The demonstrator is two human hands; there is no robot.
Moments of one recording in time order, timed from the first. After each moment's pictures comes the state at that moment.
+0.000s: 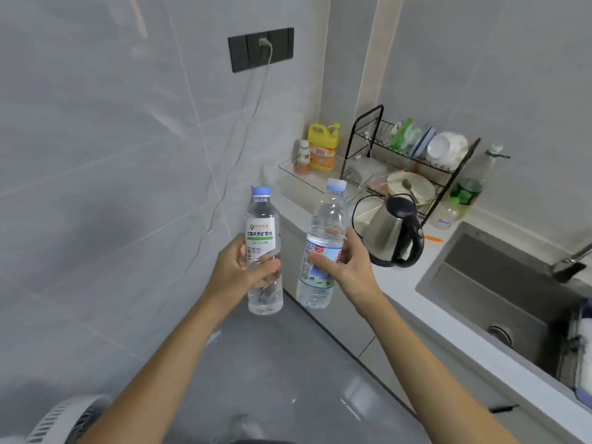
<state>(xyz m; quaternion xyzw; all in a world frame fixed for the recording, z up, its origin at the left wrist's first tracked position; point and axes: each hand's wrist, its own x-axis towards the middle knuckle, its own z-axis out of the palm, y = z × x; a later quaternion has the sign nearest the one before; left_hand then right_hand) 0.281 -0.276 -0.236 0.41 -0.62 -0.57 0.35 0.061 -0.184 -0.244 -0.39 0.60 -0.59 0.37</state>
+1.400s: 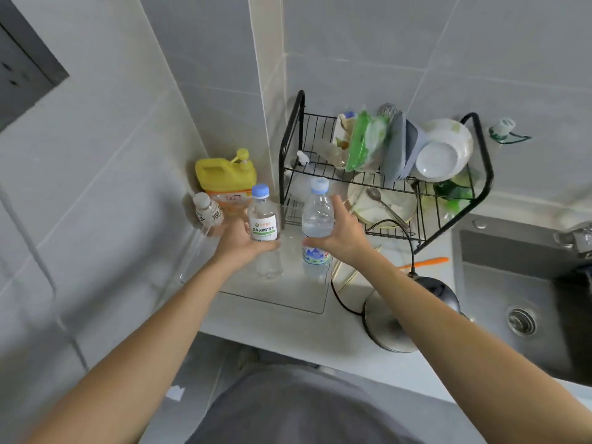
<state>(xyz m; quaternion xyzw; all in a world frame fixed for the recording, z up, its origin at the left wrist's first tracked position) -0.136 -0.779 -0.364 0.33 -0.79 -0.51 0.06 -0.281 -0.577 -0.343 -0.27 0.85 -0.39 0.22</state>
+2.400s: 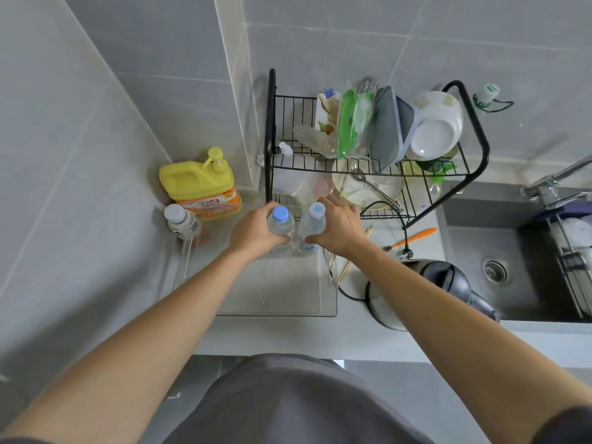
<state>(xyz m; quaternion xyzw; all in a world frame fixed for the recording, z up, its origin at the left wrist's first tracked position) -0.209 -0.801 -0.394 0.18 -0.89 -0.42 -0.05 -0.299 -0.608 -0.381 -0.26 0.94 -0.18 0.13</state>
